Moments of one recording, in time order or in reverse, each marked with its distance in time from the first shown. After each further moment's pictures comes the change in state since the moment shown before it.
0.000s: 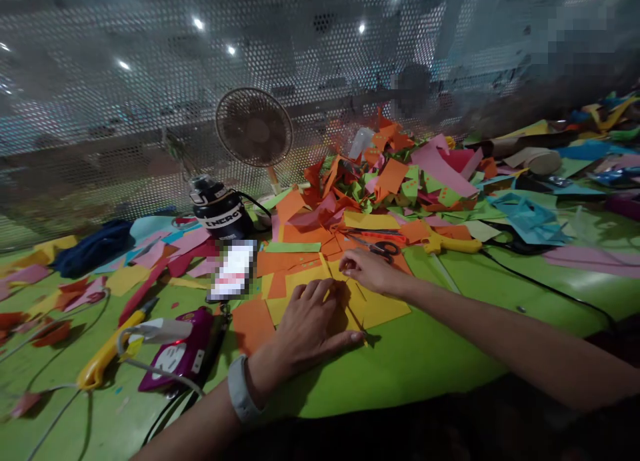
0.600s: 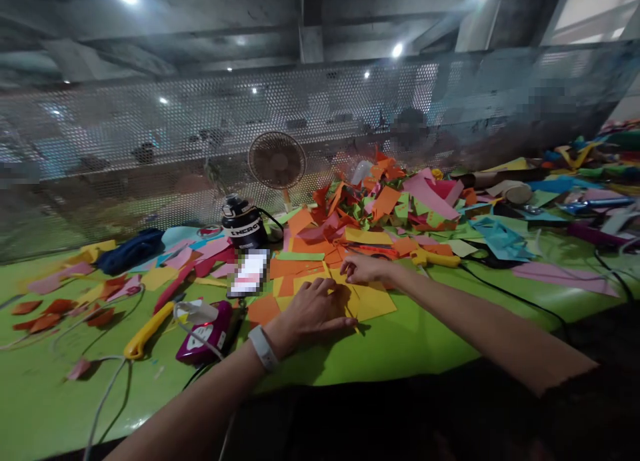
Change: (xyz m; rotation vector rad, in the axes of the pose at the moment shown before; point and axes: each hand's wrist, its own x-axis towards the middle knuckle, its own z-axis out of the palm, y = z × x) left_hand 0.010 0.002 -0.014 0.134 -0.064 0.037; right_hand 0.007 -0.015 -0.027 0.023 -0.257 0.080
